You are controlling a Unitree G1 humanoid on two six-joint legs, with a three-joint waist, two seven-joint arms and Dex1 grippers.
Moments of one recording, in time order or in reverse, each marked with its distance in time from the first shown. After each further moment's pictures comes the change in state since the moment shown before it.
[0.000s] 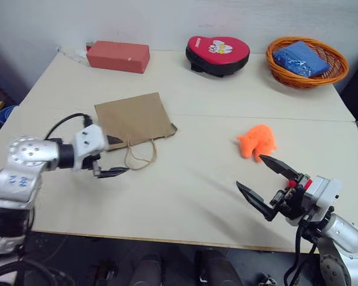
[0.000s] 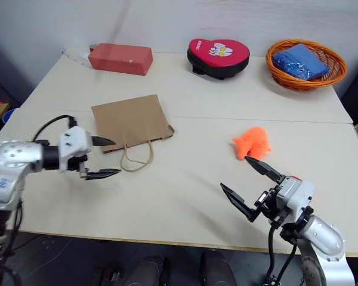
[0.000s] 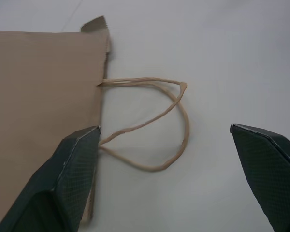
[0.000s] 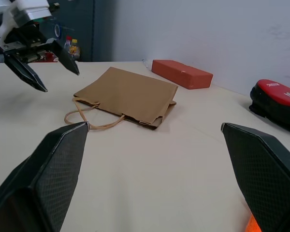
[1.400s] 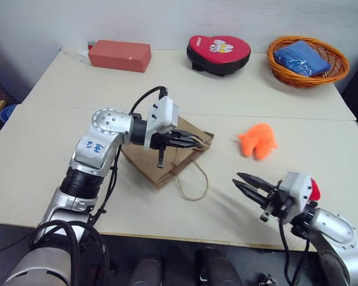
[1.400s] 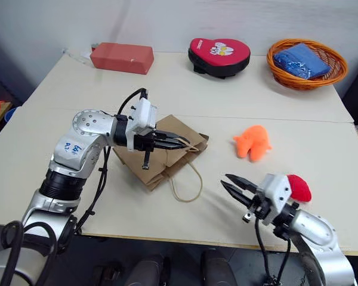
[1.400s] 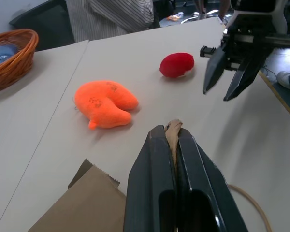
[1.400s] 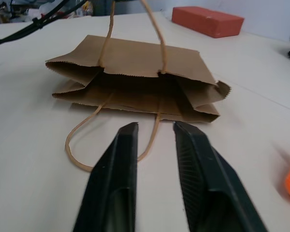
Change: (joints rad) left arm -0.372 -0.416 -0.169 -0.012 -0.105 0.144 -0.069; right arm -0.061 -0.103 0.098 0.006 -0.054 0.212 -0.059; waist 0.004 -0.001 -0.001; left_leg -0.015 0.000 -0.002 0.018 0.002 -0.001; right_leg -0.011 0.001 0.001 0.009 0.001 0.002
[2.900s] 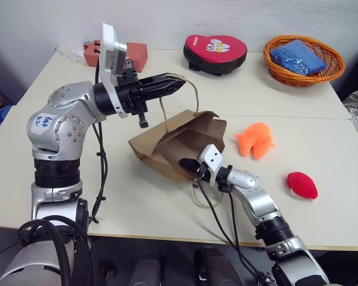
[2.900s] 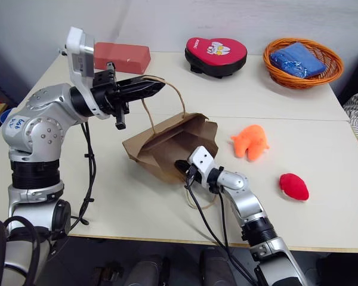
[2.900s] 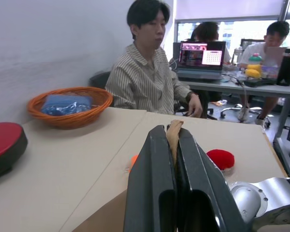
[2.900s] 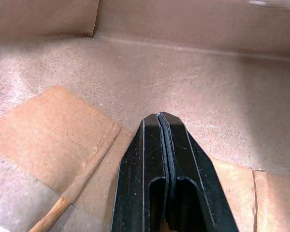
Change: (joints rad) left arm -0.092 0.028 0.307 -0.034 -0.310 0.312 0.203; right arm -0.614 0.316 0.352 0.696 -0.360 -0.027 -0.023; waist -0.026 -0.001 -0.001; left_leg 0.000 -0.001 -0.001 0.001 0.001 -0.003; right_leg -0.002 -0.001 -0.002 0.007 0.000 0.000
